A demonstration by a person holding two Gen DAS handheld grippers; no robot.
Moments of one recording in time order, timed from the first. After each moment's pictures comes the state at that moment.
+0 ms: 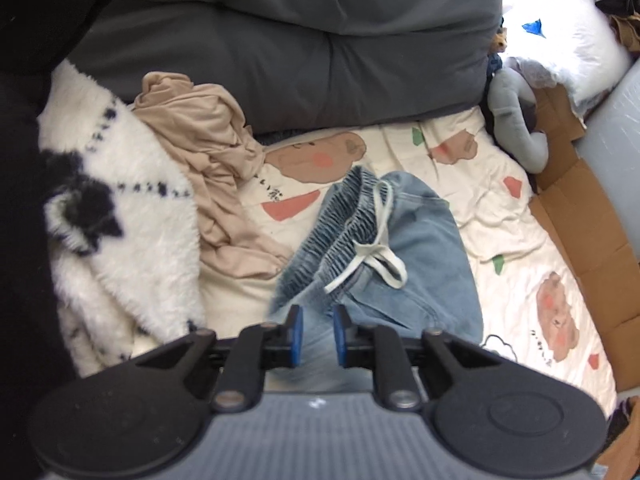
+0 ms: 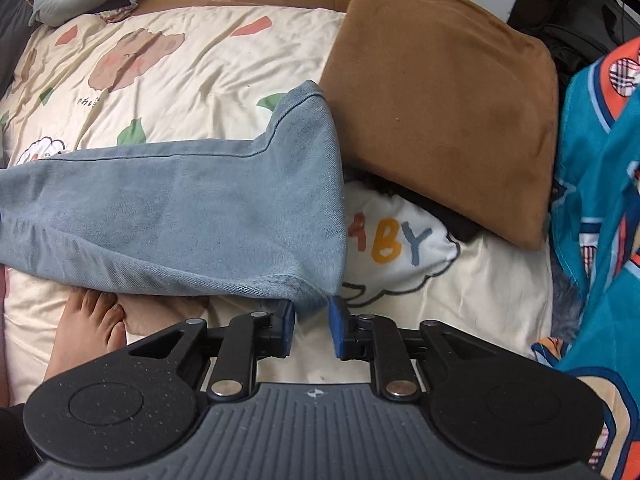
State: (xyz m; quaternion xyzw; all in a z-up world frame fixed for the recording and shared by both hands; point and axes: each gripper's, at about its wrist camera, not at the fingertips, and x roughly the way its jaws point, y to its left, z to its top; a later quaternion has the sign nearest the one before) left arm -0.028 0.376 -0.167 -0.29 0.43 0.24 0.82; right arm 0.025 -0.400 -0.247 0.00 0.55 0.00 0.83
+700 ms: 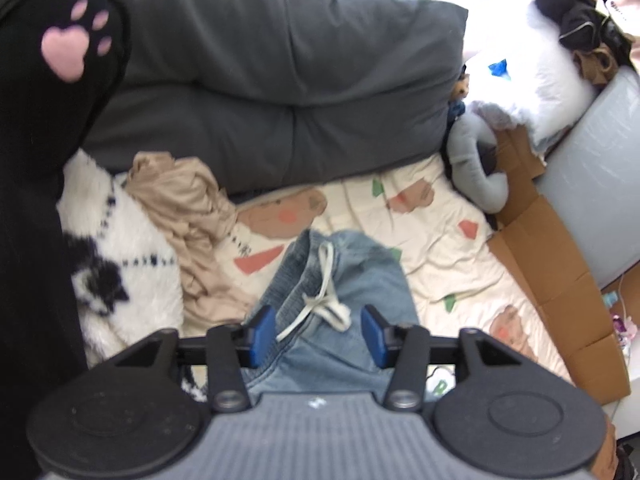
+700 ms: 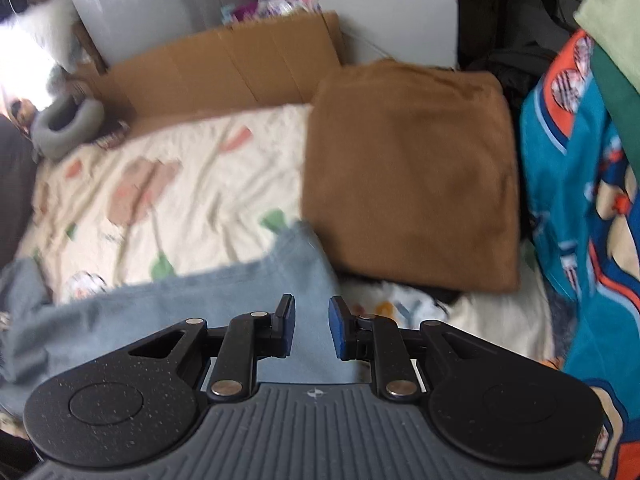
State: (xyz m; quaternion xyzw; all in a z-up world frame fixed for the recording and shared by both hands) left arm -0.021 0.363 -0.066 -0.29 0.38 0.23 0.85; right arm 0.056 -0.441 -0.154 0.13 0.45 0.00 0.88
